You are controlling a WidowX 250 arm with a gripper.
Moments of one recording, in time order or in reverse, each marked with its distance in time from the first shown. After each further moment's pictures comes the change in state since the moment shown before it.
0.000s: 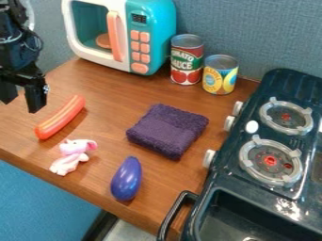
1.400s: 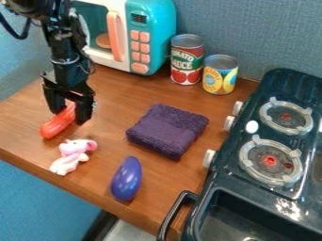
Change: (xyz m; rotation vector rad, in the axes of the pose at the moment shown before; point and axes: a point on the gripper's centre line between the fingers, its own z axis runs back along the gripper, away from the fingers) arm 0.048 -0.044 -0.046 0.031 0.038 -0.089
